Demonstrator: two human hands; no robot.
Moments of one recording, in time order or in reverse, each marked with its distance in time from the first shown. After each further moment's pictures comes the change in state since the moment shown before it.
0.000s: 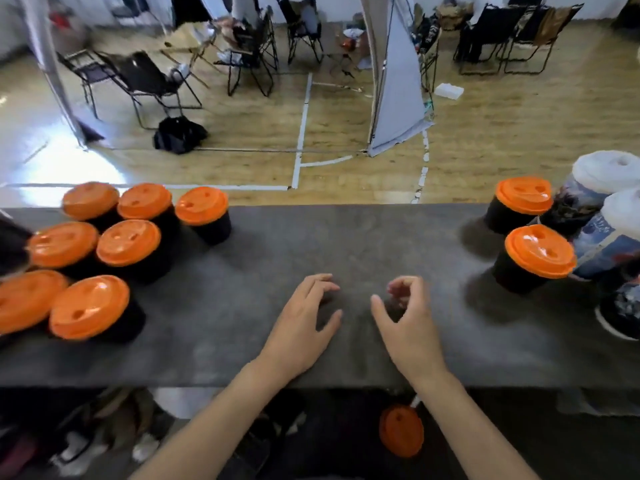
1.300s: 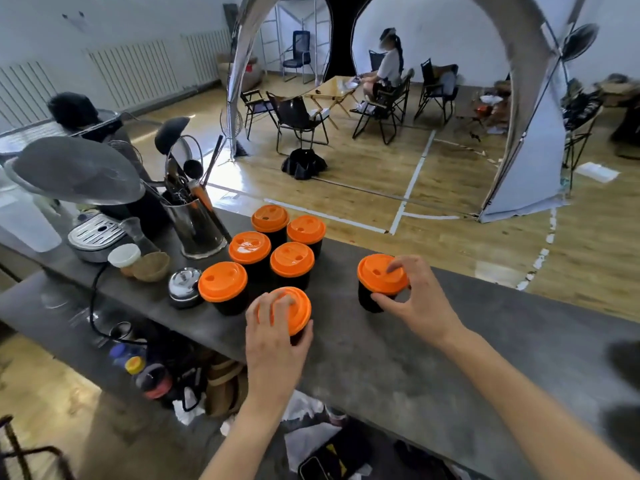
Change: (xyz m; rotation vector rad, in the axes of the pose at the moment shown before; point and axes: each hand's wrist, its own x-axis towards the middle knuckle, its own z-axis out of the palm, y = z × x) left_hand -0.098 -0.064 -0.140 0.518 0.764 -0.363; right_hand 0.082 -0.148 0.106 -0.044 -0.538 -0.506
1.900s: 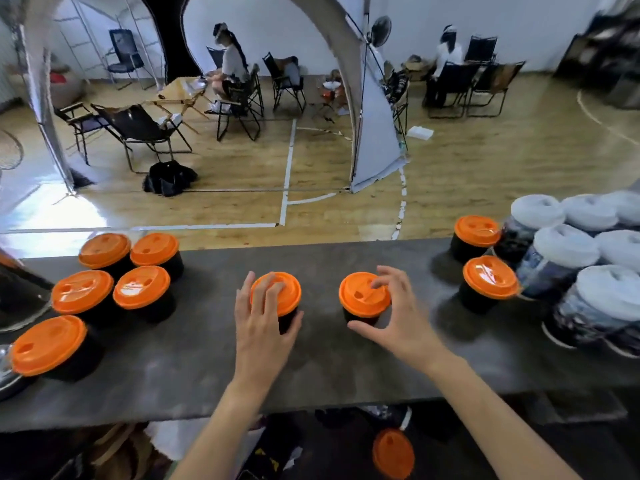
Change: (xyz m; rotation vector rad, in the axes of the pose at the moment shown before) left_hand -0.010 0.129 0.074 -0.278 -0.198 0.372; right_hand -0.162 0.070 -0.086 -0.084 0.294 0.244
